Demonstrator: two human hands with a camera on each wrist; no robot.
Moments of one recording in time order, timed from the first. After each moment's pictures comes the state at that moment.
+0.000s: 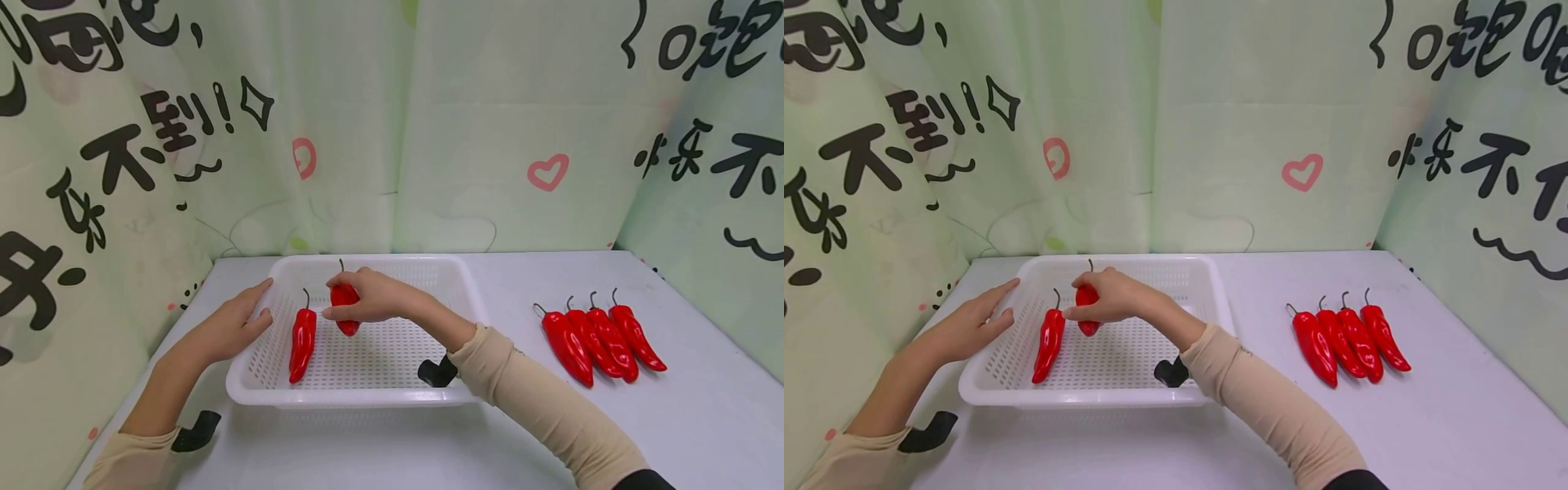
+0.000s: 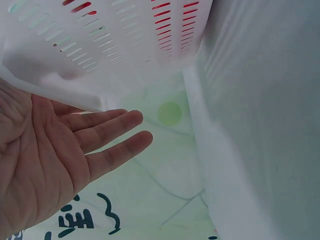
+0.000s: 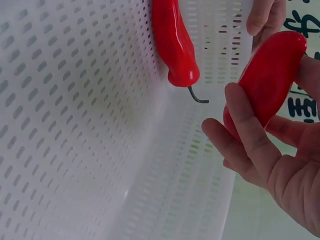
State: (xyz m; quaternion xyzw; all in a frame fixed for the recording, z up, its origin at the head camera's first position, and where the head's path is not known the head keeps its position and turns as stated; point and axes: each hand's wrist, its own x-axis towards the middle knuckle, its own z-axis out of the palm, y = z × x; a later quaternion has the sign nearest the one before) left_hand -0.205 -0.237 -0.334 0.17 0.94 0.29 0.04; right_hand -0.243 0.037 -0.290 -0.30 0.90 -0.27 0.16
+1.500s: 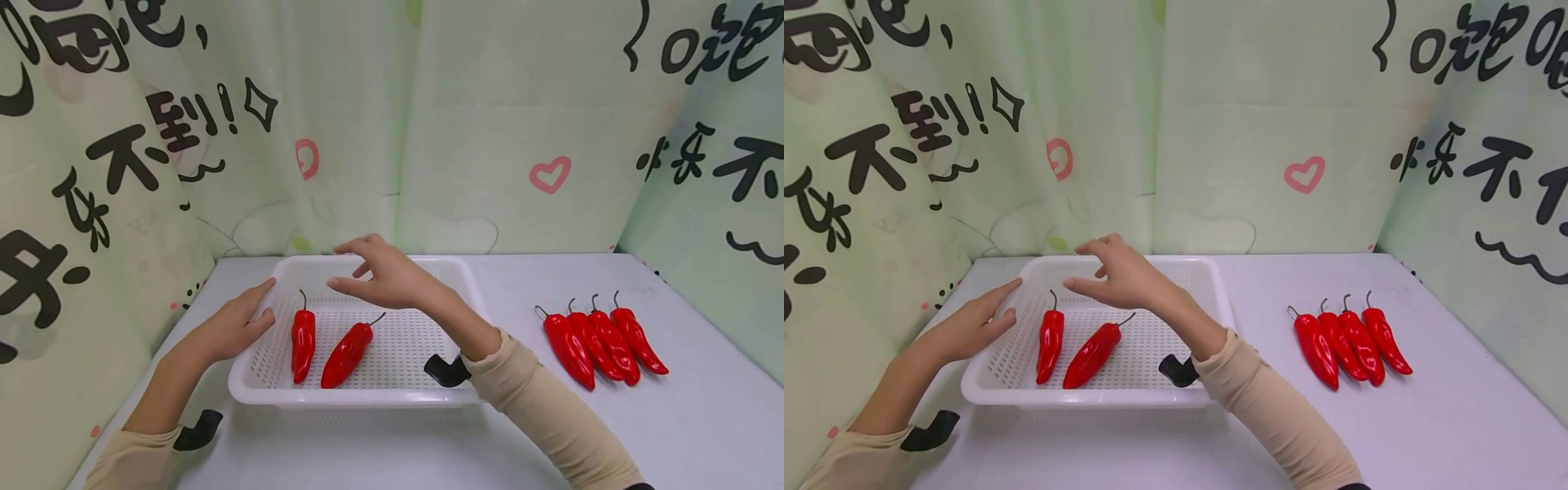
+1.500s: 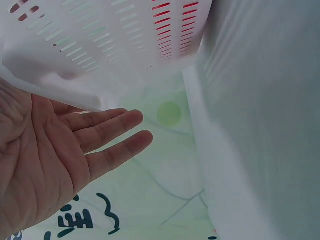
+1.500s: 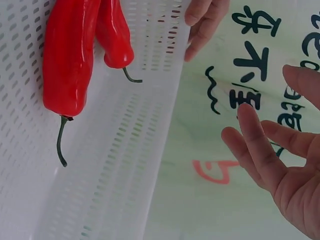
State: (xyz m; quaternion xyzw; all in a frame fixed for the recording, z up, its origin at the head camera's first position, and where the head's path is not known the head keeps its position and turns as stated) left_hand -0.204 -0.235 -0.332 0.16 0.94 0.30 0.05; right_hand -0.224 0.053 -0.255 -0.30 0.90 -0.32 0.04
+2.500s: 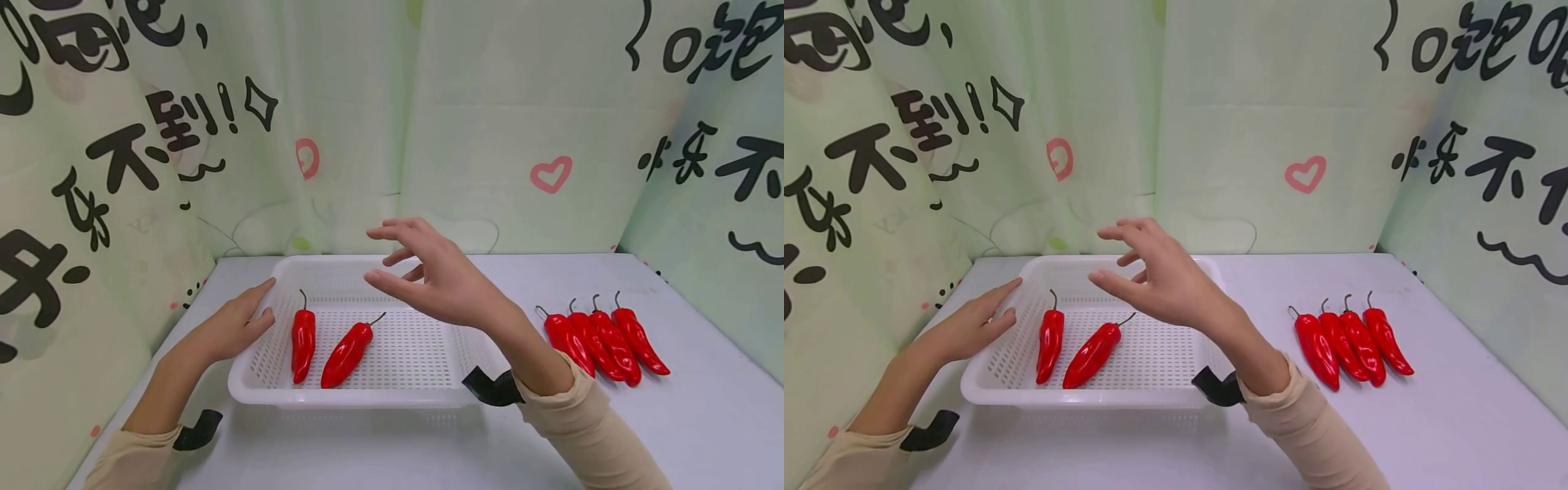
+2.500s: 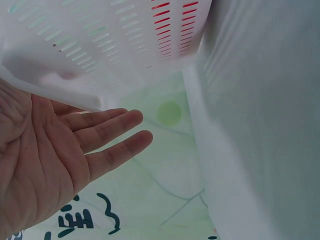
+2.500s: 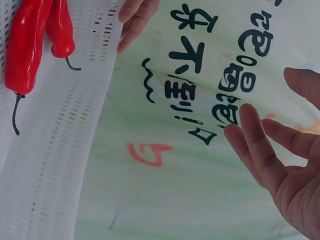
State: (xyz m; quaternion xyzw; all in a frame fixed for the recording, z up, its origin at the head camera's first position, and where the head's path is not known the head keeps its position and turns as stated) left_hand -0.204 -0.236 -0.332 0.17 0.94 0.30 0.05; right_hand -0.174 0.102 -0.226 -0.33 0.86 -0.38 -0.07
